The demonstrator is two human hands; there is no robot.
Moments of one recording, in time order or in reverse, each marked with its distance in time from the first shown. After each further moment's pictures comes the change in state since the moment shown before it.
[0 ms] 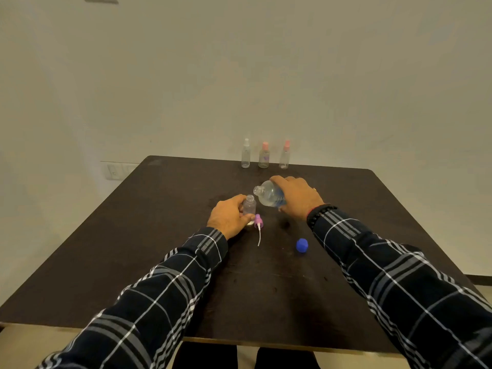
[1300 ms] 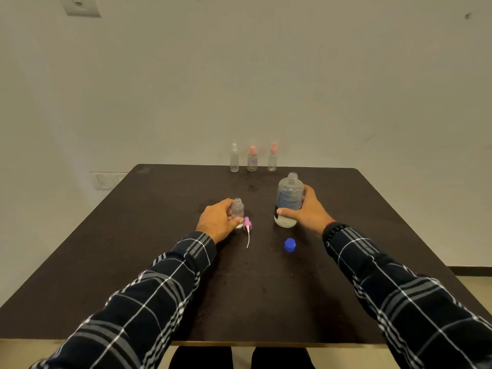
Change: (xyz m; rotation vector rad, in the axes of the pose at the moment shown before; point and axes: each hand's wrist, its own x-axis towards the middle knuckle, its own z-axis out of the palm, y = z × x) left_hand -0.004 0.006 -0.003 0.065 -0.024 -0.028; right_hand -0.042 0.055 0.026 0.991 0.081 0.271
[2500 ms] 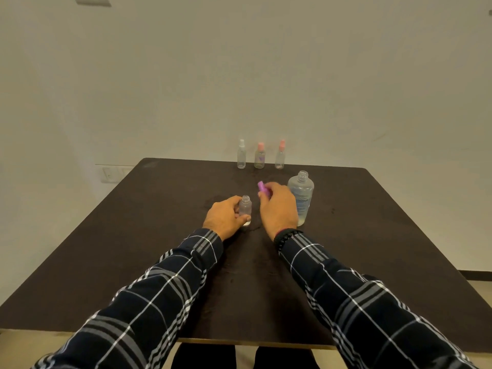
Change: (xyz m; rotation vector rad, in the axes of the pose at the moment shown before) left_hand 0.000 -0.001 0.001 -0.029 0.010 -0.002; right_hand 0.000 -0.050 0.101 -0.319 0.431 -0.170
